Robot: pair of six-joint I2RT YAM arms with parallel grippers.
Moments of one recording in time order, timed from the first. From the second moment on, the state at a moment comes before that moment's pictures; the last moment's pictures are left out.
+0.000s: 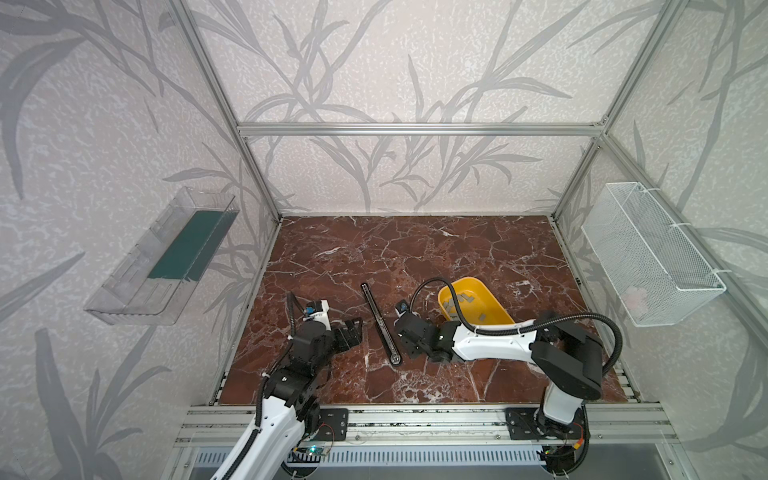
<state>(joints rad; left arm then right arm) -0.29 0.47 0.19 -0.27 0.06 -0.65 1.12 1.78 0.99 -0.23 0.33 0.46</state>
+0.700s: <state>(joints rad) -0.29 0.47 0.19 -0.25 0.08 -0.64 1.16 1.74 0.95 -0.31 0.36 0.55</state>
